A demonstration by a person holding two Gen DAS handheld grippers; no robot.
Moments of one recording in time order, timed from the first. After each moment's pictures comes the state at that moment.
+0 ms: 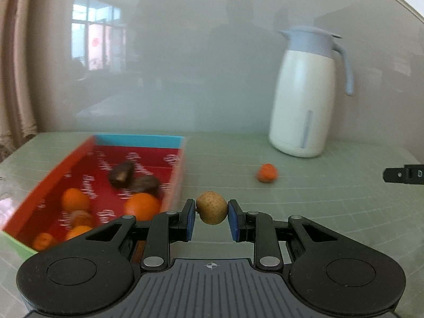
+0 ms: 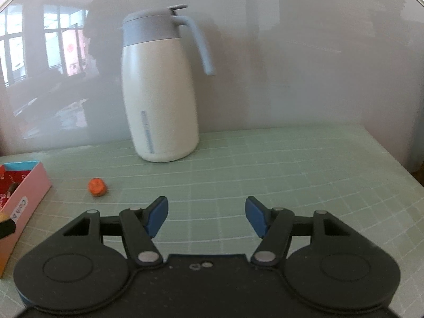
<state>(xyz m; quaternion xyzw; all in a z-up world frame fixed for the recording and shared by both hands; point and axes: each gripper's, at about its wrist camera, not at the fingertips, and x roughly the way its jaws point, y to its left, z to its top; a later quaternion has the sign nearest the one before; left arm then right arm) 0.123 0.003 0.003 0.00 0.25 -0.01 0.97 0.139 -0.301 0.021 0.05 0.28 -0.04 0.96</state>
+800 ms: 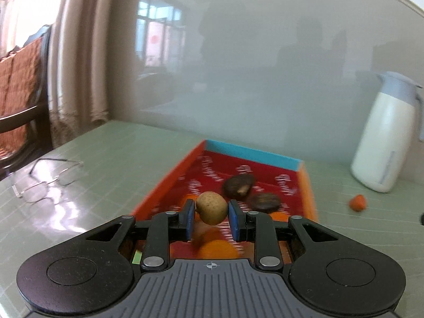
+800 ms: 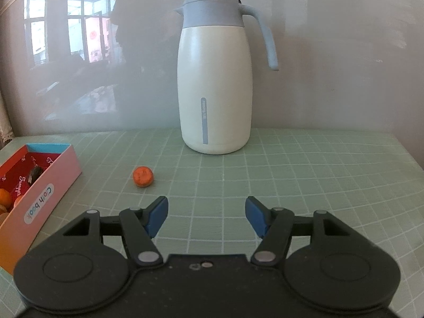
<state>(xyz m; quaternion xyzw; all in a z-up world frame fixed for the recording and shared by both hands) 0.115 0.126 0.004 -0.06 0.23 0.11 0.96 0.150 -0.240 0.014 0.02 0.29 0.00 0.96</state>
